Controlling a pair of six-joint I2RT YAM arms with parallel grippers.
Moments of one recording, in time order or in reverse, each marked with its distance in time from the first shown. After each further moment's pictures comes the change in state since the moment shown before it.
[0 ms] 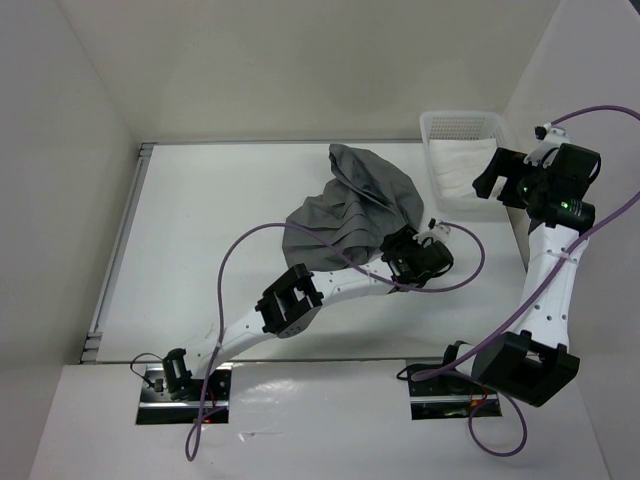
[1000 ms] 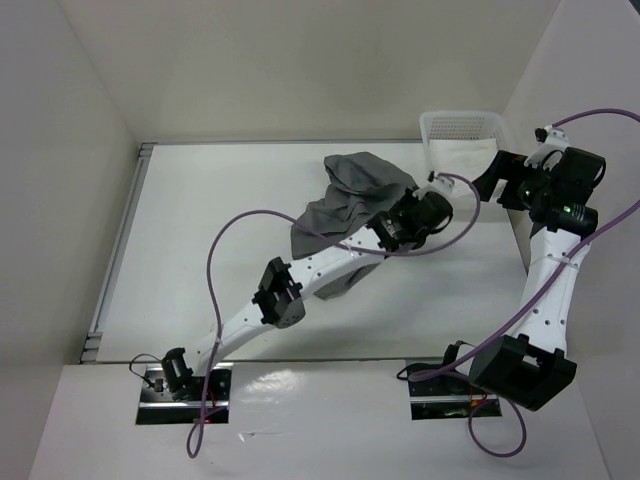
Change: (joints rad) left arm 0.062 0.052 0.438 -0.229 0.112 0.028; right arm -0.030 -0.022 -0.016 0.001 -0.111 -0.014
